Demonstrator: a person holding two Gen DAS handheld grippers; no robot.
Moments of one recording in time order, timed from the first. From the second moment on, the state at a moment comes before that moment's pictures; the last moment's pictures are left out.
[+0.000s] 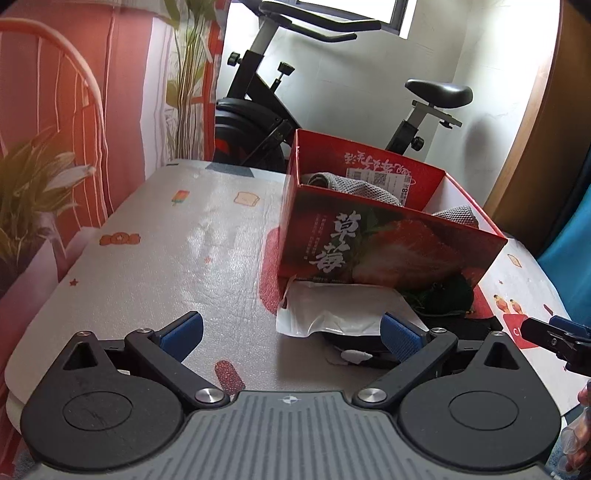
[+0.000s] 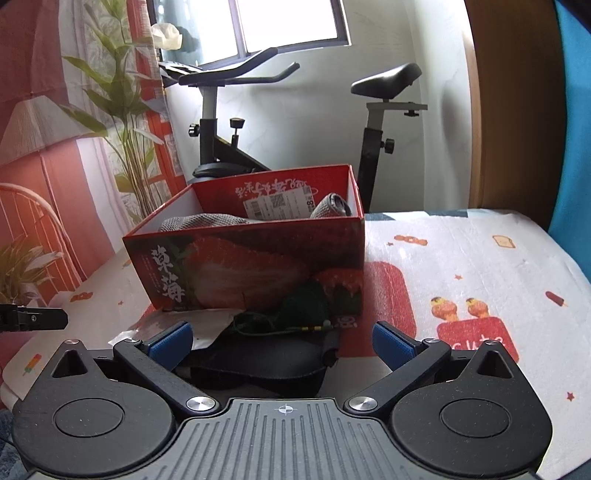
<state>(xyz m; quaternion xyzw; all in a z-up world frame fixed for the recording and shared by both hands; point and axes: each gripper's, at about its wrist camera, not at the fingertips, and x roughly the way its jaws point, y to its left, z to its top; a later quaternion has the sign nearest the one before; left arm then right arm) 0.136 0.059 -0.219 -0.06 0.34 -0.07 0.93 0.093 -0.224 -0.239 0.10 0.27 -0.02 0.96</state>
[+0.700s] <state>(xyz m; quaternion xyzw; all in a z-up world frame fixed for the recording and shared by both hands) 0.158 0.052 -0.268 -0.09 0.41 -0.10 0.90 0.152 -0.253 -0.305 0.18 0.35 0.00 0.92</state>
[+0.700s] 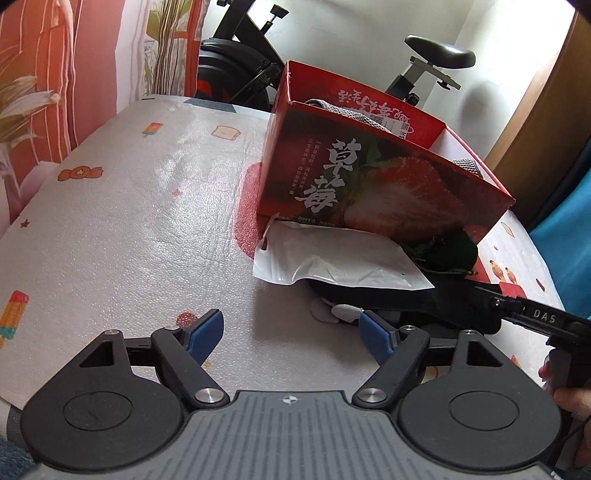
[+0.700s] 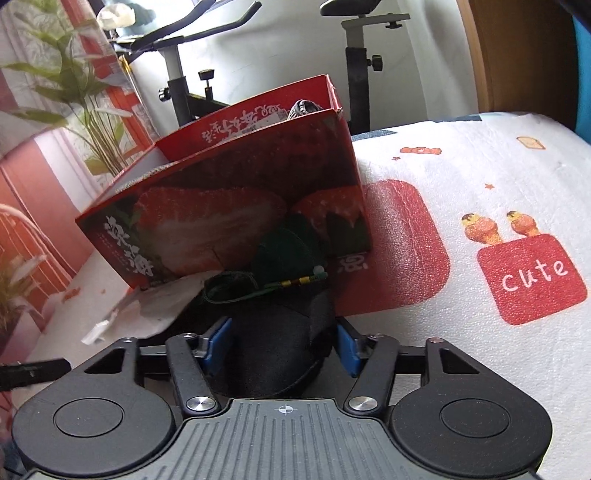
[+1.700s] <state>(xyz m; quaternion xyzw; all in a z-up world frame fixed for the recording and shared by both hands) 0.222 0.035 -0.309 -0.18 0.43 -0.16 0.87 0.135 -0.243 -0.319 0.10 0.34 0.00 0.93</state>
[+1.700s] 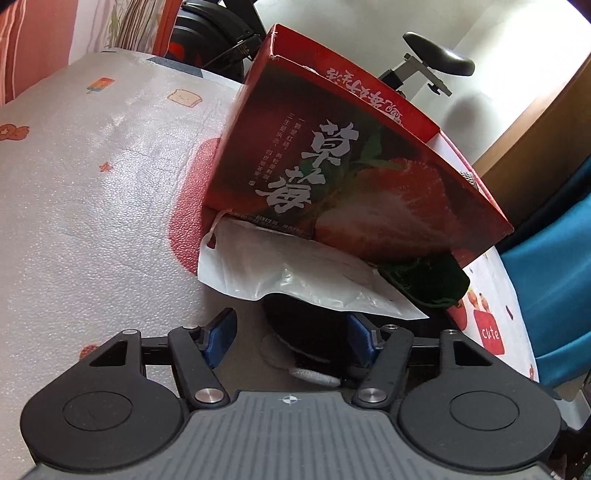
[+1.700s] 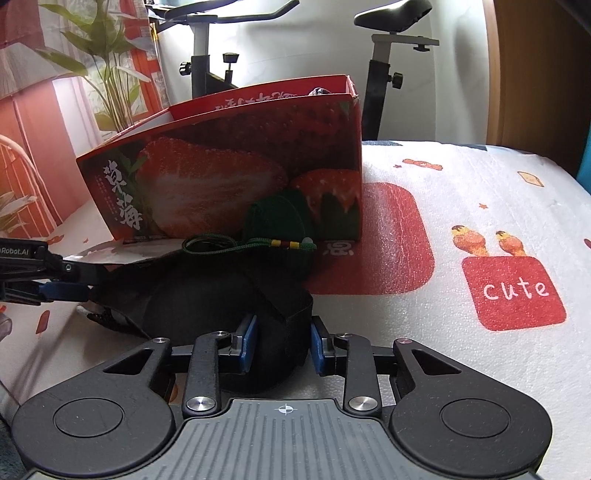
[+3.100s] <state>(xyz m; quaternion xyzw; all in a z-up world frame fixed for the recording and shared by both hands) 0.177 0.057 -0.296 -0.18 0.44 -0.21 0.86 0.129 -0.219 -0.300 0.03 0.33 0.02 0.94</state>
